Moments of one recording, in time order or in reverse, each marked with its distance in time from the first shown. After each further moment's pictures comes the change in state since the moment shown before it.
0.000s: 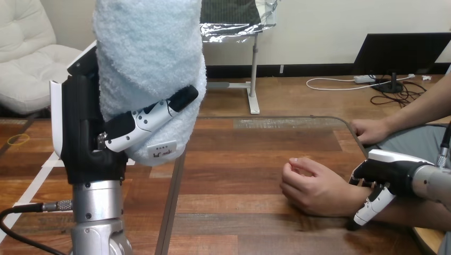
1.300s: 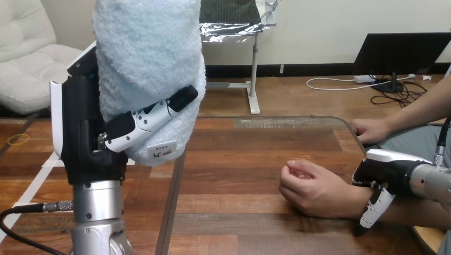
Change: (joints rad) left arm 0.000 -0.001 0.000 0.004 0.000 -0.001 0.000; right arm 0.003 0.000 0.011 -0.028 -0.022 0.014 -0.008
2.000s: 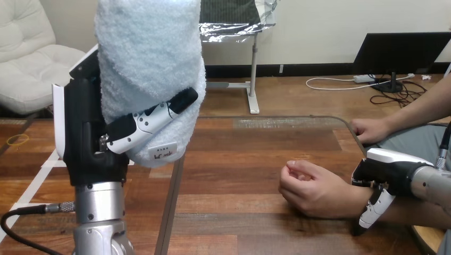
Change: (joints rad) left arm 0.000 -0.001 -0.001 0.027 0.001 -0.012 0.004; right arm 0.026 -0.005 -0.012 -0.003 0.029 -0.036 -0.057
